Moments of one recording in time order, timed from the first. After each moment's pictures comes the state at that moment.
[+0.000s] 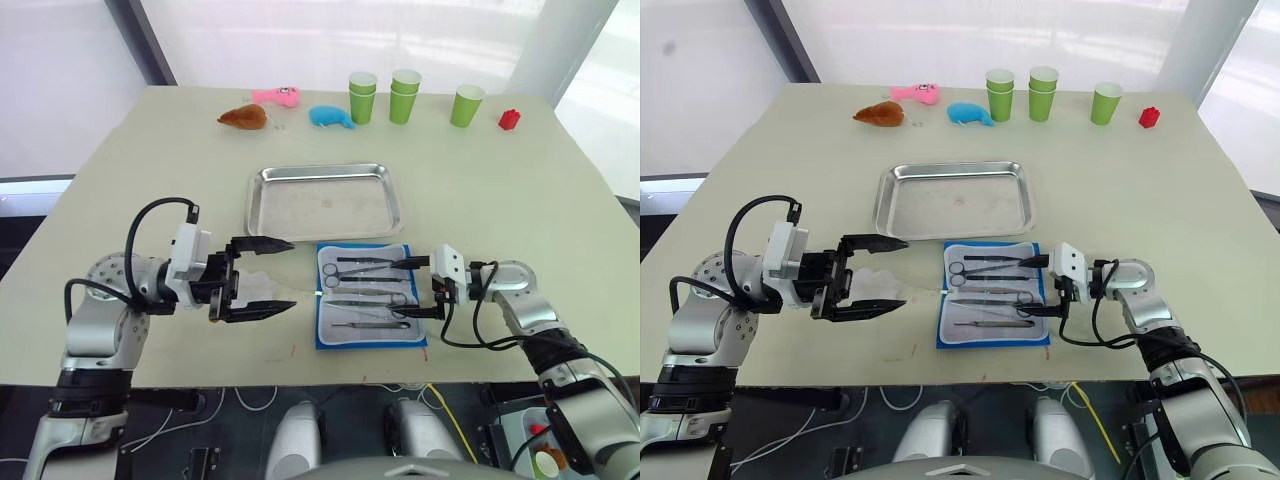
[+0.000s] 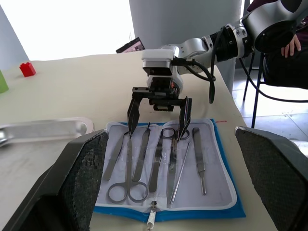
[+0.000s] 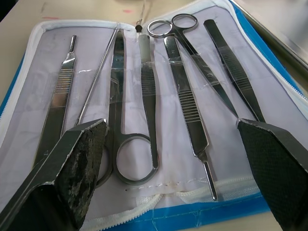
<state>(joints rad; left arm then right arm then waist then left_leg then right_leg) -0.23 0.75 0.14 -0.05 -0.59 0.10 -1.48 -0.49 -0.44 0.26 0.54 0.17 -0.18 1.28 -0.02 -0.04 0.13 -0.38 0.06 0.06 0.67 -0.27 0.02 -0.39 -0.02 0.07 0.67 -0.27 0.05</state>
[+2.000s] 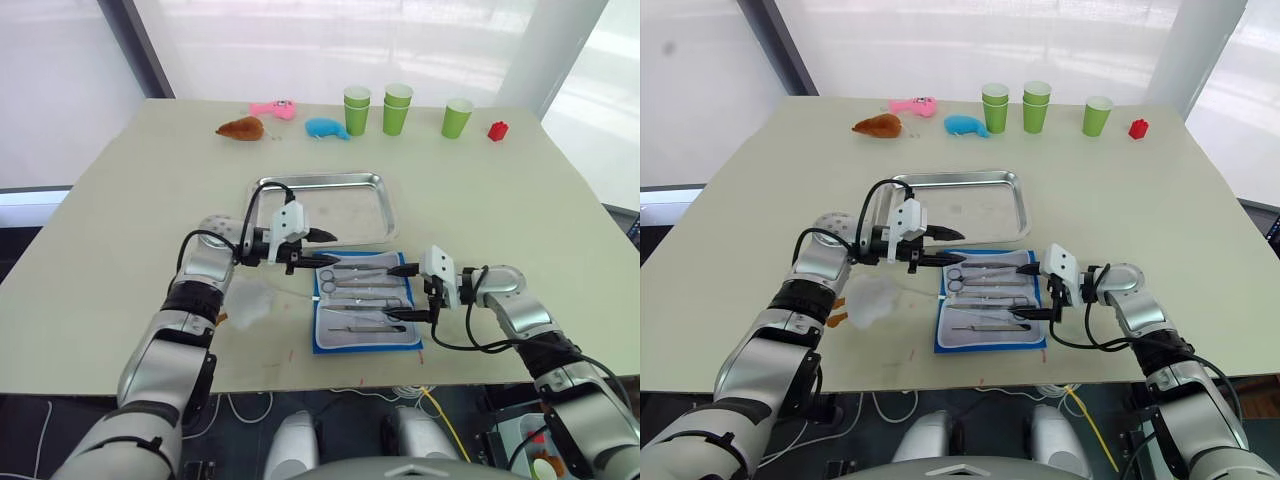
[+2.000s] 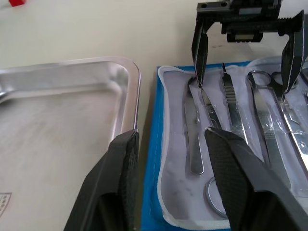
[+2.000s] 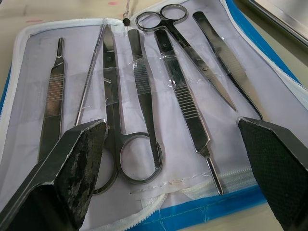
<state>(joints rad) -0.79 0.48 -0.19 0.80 -0.09 -0.22 -1.37 -0.46 -0.42 0.28 0.46 0.16 -0.01 1.20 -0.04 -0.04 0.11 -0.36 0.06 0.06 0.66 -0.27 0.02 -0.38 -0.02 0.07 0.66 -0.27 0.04</state>
